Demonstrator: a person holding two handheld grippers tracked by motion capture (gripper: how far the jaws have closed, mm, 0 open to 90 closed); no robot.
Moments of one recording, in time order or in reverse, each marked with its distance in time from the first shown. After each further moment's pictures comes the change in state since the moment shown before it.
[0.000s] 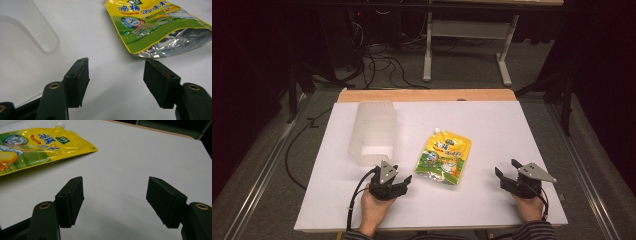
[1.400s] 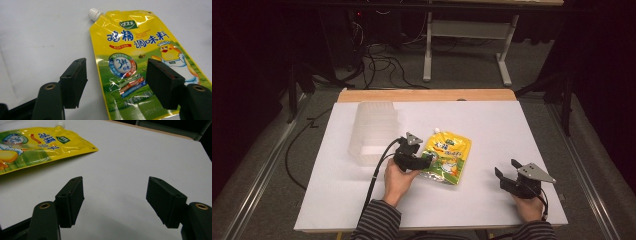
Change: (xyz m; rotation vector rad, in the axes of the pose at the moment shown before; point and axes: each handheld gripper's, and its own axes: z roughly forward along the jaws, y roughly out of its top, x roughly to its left) left arm -0.007 0.086 0.065 0.165 -0.066 -0.089; right arm 0.001 0.000 0.000 0.000 -0.005 -0.010
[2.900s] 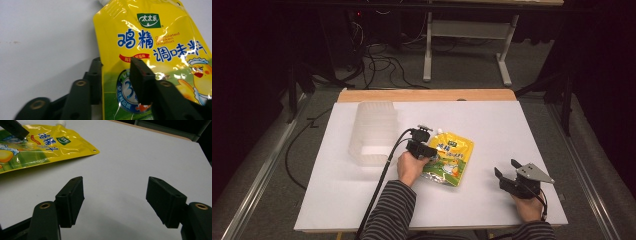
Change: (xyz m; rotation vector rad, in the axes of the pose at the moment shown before) left arm 0.010 0.025 0.063 0.207 -0.067 -0.136; right arm 0.003 0.000 0.000 0.009 -0.014 -0.017
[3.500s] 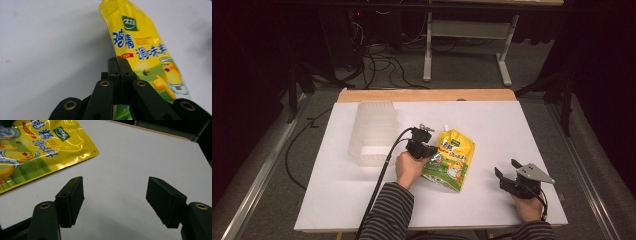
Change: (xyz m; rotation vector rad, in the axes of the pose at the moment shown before) left arm -0.015 0.000 -0.034 -0.098 -0.096 0.118; right arm 0.000 0.000 -0.001 -0.004 -0.002 0.016
